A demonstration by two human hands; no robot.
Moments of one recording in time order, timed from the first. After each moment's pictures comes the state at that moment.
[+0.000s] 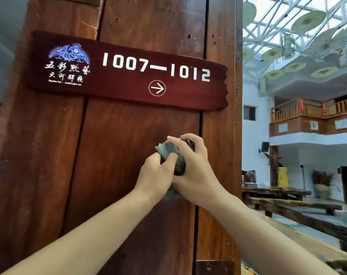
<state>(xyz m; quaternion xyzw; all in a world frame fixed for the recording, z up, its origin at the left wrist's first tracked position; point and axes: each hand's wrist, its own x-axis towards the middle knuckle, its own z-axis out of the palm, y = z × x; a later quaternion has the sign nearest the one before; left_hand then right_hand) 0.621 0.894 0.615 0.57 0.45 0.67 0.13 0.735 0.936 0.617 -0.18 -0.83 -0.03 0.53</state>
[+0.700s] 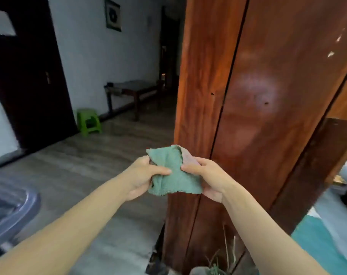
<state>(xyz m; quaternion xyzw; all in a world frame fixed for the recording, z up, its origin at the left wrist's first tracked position) 0.422 0.557 0.332 0.31 0.55 0.62 0.47 0.582 0.693 0.337 -0.23 -0.62 0.74 0.15</state>
